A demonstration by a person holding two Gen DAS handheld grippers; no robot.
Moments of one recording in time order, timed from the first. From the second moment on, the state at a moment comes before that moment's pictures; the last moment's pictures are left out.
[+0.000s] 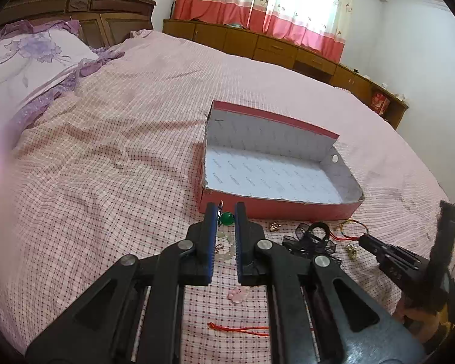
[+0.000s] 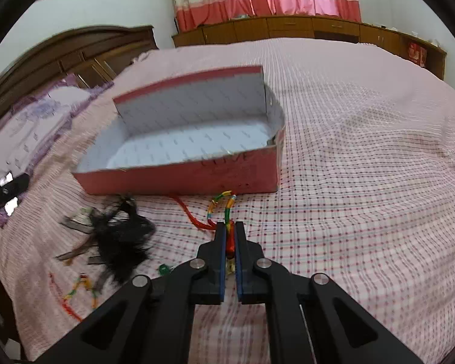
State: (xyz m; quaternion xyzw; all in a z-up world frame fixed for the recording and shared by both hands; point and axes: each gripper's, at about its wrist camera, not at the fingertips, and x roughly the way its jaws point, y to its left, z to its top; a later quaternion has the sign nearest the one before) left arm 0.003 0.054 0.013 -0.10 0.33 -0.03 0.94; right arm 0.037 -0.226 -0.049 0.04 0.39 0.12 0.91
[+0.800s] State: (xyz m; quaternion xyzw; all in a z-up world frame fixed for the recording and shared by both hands) left arm 0.027 0.029 0.056 -0.07 0.28 -0.07 0.96; right arm 0.006 -0.225 0.067 0.06 0.26 0.16 0.95
